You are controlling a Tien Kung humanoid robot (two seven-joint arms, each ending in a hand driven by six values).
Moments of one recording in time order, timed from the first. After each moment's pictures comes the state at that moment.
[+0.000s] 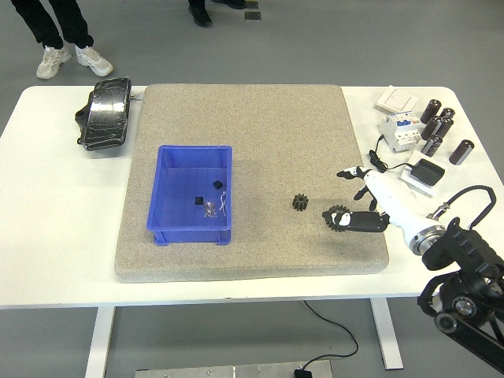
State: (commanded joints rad) left arm 0.04 0.28 -0.21 -0.31 0.11 0.24 0.11; right arm 0.24 -0.63 0.75 1.72 -1.97 -0.24 -0.49
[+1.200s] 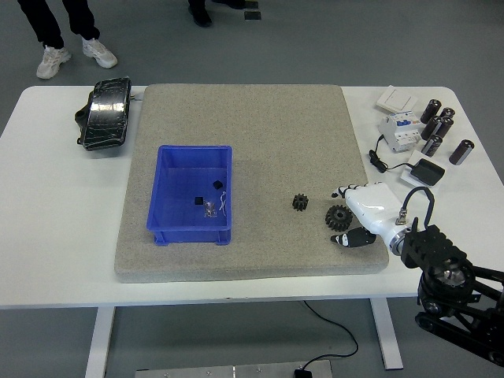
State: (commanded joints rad) left arm 0.04 0.28 -0.22 -0.32 0.13 0.25 0.12; right arm 0.49 -0.59 0.41 1.46 -2.11 -0.23 -0.49
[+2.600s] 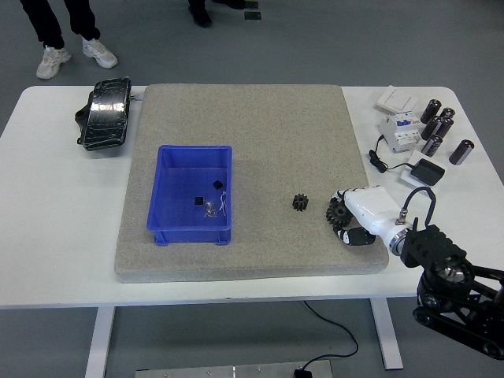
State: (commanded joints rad) left arm 0.04 0.29 -0.22 -0.32 0.12 0.25 0.11; right arm 0.51 -0.59 0.37 1.40 -2.00 -0.27 -0.41
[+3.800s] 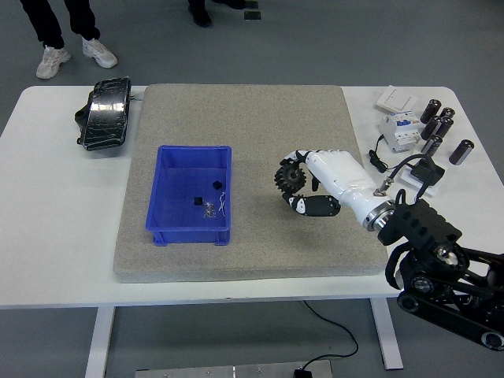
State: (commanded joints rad) left arm 0.06 0.29 -0.30 -0.33 0.20 0.28 0.16; right arm 0.58 -0.55 0.48 1.72 -1.85 -0.34 -0.39
